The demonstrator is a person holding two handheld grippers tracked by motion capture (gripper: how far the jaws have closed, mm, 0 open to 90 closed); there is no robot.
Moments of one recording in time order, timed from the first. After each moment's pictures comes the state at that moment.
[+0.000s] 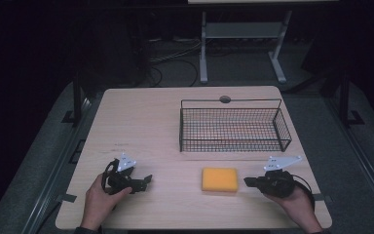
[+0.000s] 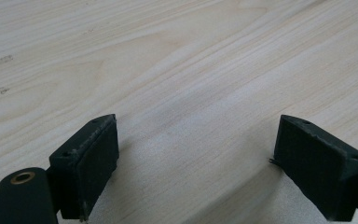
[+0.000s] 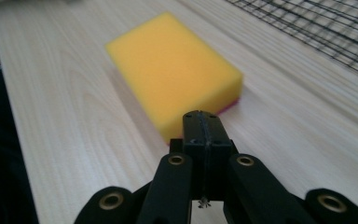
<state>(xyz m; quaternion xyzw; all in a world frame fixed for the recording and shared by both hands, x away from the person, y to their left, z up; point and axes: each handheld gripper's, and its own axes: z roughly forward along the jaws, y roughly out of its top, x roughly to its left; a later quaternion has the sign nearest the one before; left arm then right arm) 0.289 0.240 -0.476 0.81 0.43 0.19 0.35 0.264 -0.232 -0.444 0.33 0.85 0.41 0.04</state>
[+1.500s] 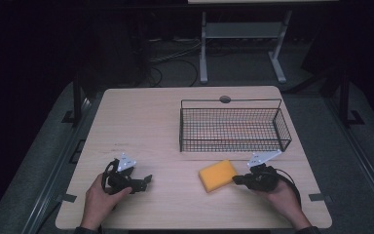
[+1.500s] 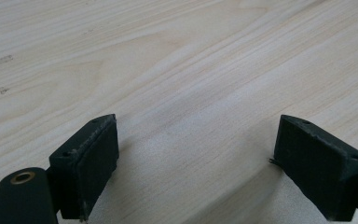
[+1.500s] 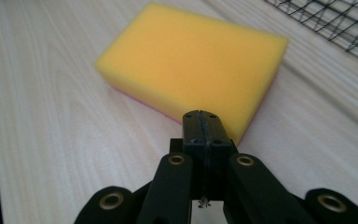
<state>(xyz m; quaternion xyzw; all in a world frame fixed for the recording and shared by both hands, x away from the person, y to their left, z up) 0.289 0.240 -0.476 0.81 0.43 0.19 0.35 0.288 -0.202 -0.455 0.31 0.87 0.38 0.02</state>
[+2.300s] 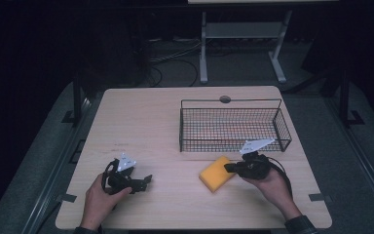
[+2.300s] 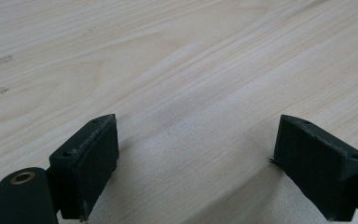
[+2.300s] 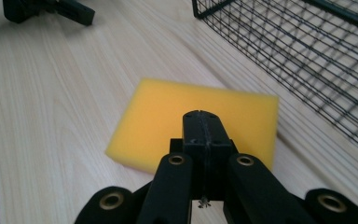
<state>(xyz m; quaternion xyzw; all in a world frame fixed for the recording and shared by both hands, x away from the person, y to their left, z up) 0.289 0.240 -0.476 0.81 0.43 0.19 0.35 0.311 -0.179 -0.431 0.31 0.86 0.41 0.03</state>
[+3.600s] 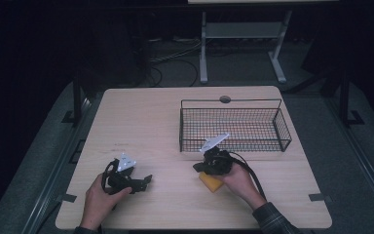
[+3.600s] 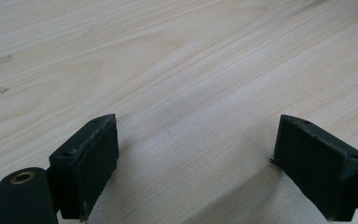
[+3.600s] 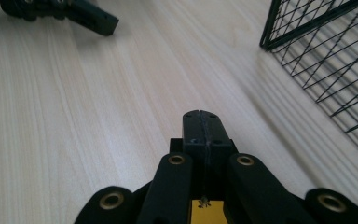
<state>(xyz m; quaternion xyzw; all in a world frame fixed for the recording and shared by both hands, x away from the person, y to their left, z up) 0.289 0.240 -0.476 0.81 0.43 0.19 0.35 0.333 -0.081 -0.436 0.26 0.89 0.37 0.01</state>
